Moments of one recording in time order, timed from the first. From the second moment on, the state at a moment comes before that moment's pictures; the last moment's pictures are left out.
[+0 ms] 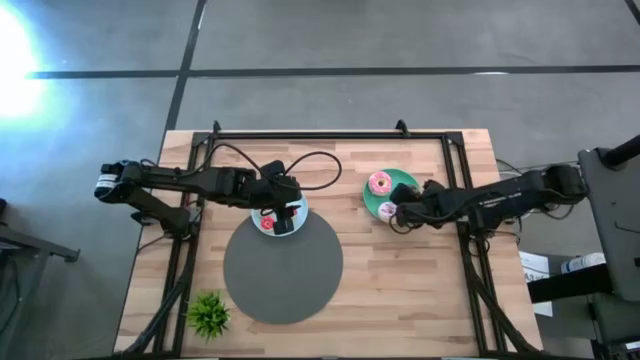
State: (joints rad) left arm -0.04 1.37 1.24 -0.73 -0.31 -0.07; right arm 0.05 1.21 0.58 -0.75 0.55 2.12
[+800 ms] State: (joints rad) left arm -0.05 1.35 1.24 -0.77 -0.31 -0.07; right arm 0.03 1.36 0.80 -0.72 0.19 1.55
